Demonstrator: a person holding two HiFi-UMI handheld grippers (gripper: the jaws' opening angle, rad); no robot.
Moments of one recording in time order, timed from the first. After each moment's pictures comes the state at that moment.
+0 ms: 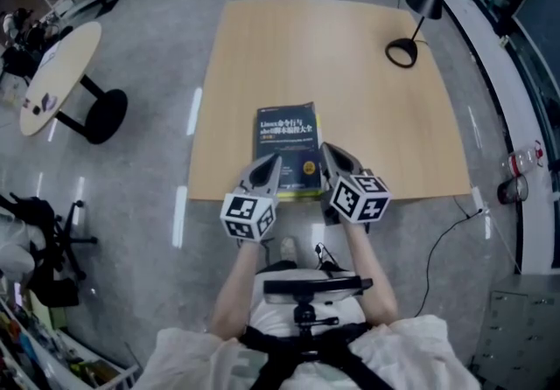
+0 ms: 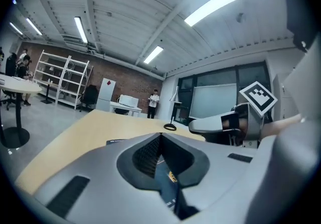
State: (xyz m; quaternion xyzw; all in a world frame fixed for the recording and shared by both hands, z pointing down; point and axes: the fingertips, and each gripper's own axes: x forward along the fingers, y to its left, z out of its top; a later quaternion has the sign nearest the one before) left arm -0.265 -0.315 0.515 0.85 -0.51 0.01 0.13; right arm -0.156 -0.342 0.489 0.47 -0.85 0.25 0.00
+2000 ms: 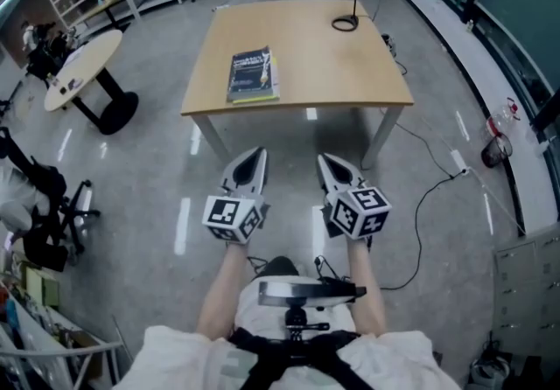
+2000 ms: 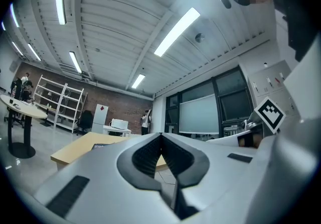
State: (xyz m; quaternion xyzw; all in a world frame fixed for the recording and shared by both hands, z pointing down) left arm -0.119 0.117 0.415 0.86 -0.51 -0.07 0.02; right arm 0.010 0.122 0.430 0.44 -0.88 0.16 -0.03
